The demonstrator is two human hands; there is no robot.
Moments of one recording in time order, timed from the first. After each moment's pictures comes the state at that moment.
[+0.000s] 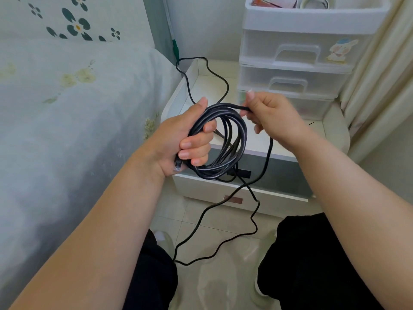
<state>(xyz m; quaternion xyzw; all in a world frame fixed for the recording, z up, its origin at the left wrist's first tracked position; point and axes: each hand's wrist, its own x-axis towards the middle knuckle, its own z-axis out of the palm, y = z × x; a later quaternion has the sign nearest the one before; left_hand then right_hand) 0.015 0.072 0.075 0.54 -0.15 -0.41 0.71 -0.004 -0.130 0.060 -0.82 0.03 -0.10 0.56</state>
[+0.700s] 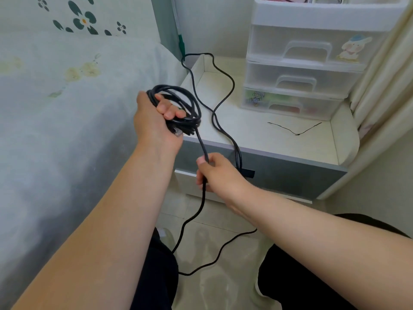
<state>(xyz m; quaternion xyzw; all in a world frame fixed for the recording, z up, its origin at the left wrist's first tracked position) 0.049 0.068 0.065 0.28 0.13 -0.07 0.95 -0.039 -0.020 0.000 -0.74 0.15 0.09 0.65</state>
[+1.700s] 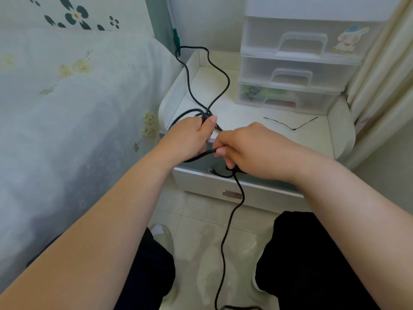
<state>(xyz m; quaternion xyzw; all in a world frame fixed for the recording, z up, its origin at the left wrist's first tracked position) 0.038 0.046 0.033 0.92 -0.24 -0.07 0.29 -0.045 -0.096 0.063 -0.98 -0.14 0.06 0.13</state>
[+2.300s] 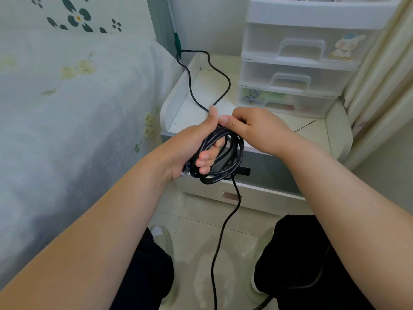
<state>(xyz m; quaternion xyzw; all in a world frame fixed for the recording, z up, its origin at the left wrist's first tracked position) 0.013 0.056 0.048 0.67 -0.16 -0.39 0.61 -0.008 -0.117 0.050 -0.96 -0.03 -0.04 0.27</state>
